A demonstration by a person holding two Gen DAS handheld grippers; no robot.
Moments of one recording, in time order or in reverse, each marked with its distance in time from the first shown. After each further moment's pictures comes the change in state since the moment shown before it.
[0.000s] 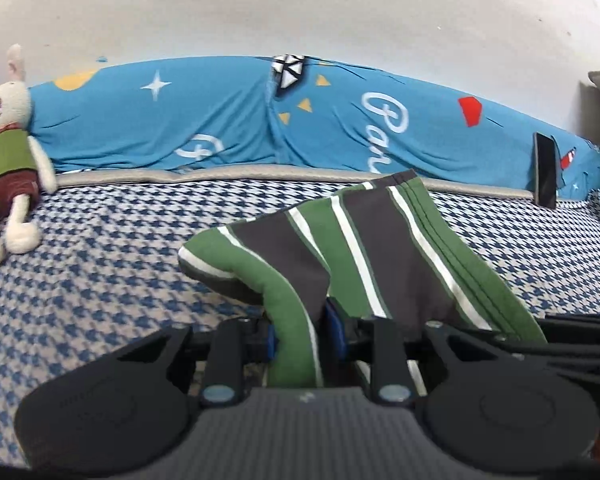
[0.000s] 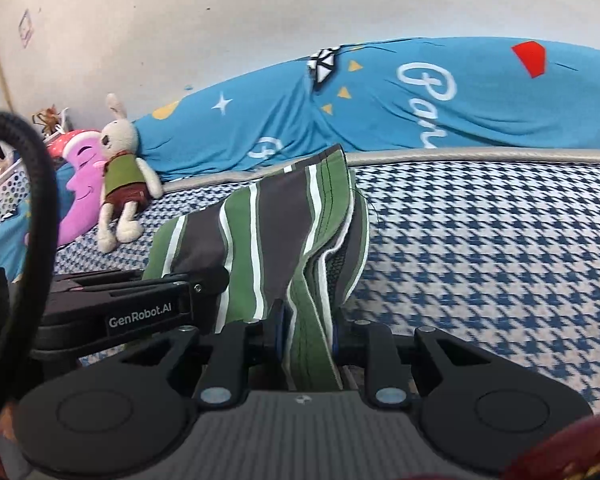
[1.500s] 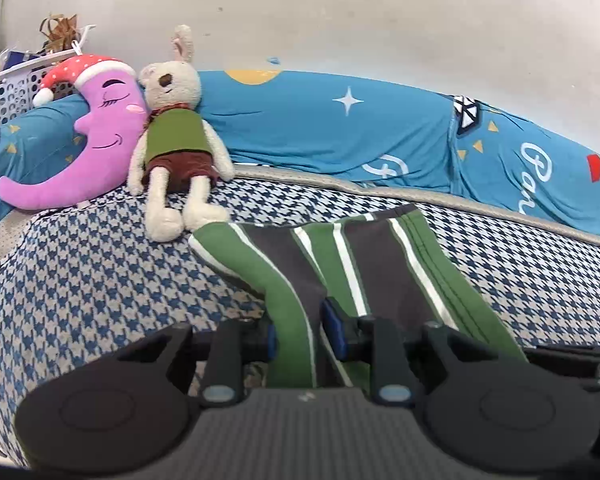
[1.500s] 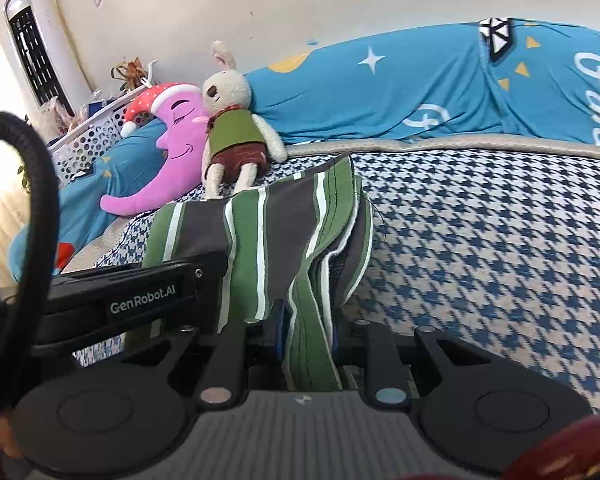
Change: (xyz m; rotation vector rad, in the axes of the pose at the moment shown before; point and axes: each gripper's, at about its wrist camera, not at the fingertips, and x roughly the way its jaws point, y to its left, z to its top) left arm -0.064 0.143 -0.003 -0.164 -0.048 0.277; right arm 0.072 0.132 -0.003 -0.085 0.072 0.226
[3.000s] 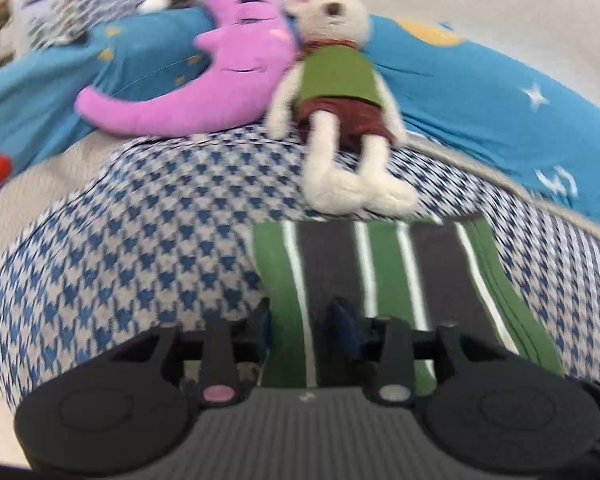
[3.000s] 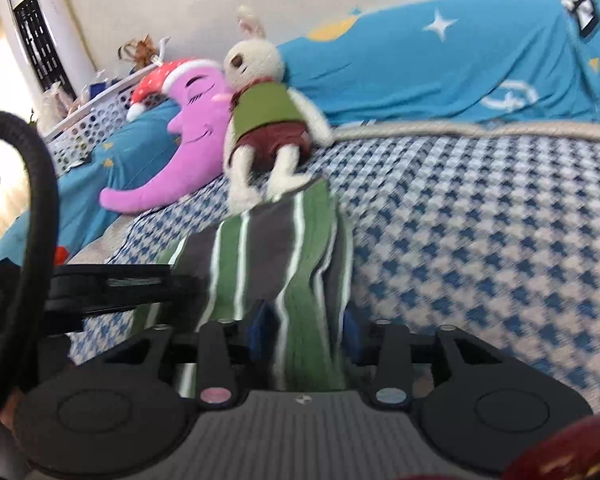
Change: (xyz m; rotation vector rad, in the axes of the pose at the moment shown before) left arm 0.071 0.141 0.001 -0.270 0.117 0.237; right arm 0.104 0.040 0.018 -0.016 -0.002 0.054
